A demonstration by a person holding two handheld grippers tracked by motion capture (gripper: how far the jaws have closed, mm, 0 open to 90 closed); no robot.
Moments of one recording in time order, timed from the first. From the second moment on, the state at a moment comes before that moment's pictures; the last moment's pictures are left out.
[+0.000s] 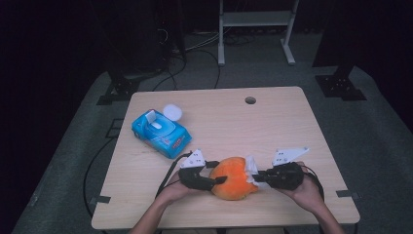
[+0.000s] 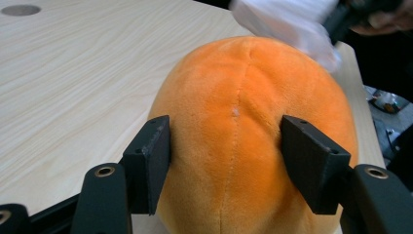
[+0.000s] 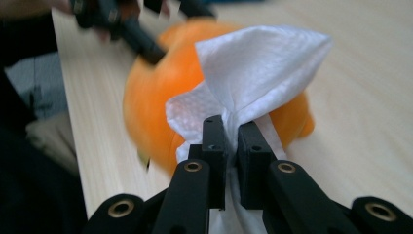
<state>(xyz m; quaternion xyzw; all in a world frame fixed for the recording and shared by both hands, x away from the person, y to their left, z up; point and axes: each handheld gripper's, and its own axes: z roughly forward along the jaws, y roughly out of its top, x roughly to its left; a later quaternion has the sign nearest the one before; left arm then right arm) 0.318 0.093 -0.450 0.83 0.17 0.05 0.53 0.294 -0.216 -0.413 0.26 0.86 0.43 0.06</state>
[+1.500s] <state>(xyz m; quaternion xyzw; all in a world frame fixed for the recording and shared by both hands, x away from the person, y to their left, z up) 0.306 0.081 -0.436 0.82 0.14 0.05 0.55 0.284 -0.195 -0.410 0.23 0.86 0.45 0.09</state>
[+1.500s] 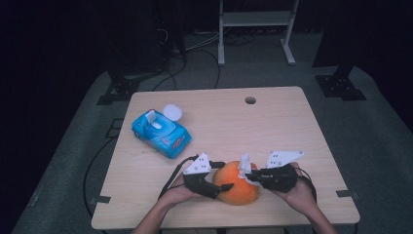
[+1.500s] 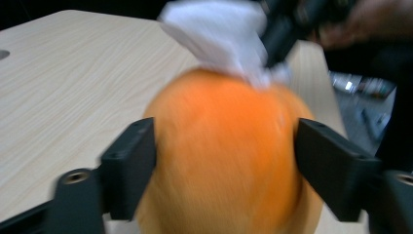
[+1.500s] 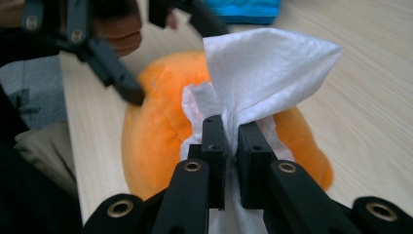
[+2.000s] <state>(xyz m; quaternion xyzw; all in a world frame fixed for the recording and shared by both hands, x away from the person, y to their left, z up) 0.299 0.073 -0.435 0.82 0.14 0.10 0.55 0.277 -0.186 -0.399 0.23 0.85 0.46 0.12</state>
